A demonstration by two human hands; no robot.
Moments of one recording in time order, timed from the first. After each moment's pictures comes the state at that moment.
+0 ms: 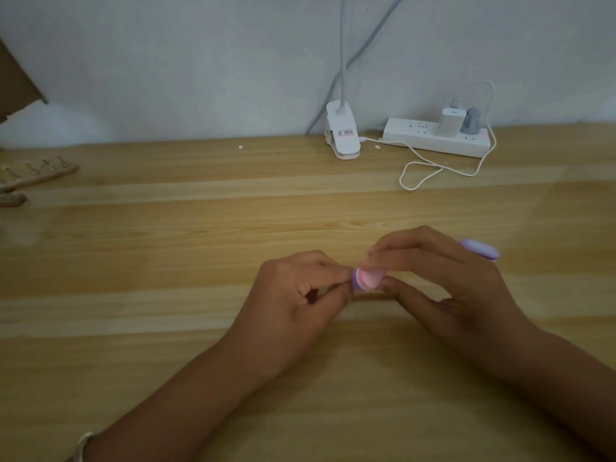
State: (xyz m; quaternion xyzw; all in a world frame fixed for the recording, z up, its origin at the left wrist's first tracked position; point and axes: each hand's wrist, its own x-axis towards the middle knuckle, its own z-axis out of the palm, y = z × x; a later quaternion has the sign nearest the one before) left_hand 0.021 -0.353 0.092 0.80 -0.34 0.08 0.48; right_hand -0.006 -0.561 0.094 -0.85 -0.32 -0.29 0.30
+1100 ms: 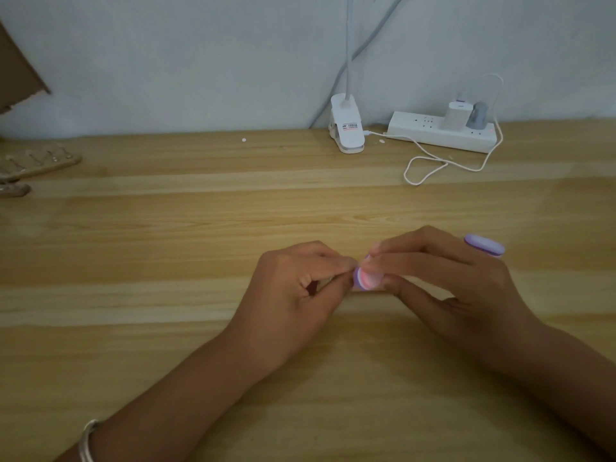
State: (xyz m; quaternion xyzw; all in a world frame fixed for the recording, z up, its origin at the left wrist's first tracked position) left_hand 0.020 -0.352 0.094 0.81 -0.34 0.13 0.45; right_hand -0.006 -0.559 0.093 -0.84 -0.33 -0.32 0.27
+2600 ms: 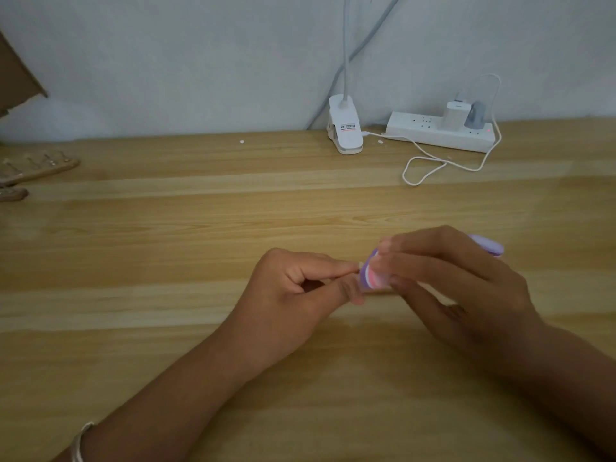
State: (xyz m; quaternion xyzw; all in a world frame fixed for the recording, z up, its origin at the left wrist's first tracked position) left_hand 0.019 -0.353 0.097 0.73 -0.28 -0.04 0.62; right_hand -0.008 -0.560 0.092 -0.81 -0.37 -0.39 0.26
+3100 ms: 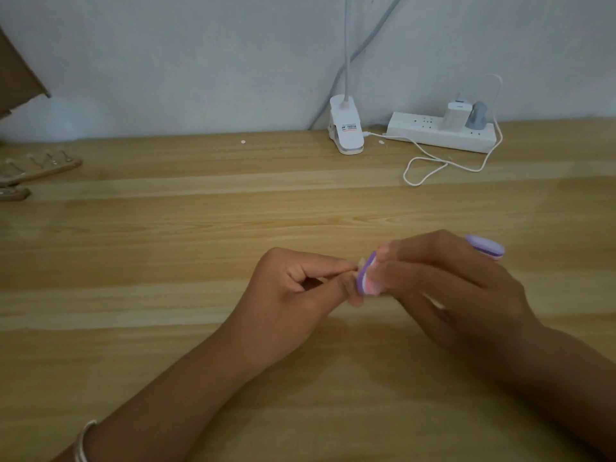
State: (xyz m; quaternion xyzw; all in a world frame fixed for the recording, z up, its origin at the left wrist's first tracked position) left_hand 0.020 -0.353 0.096 0.73 -0.27 -0.05 0.63; right_hand -0.008 -0.558 0.090 -0.82 -0.35 -0.40 0.22
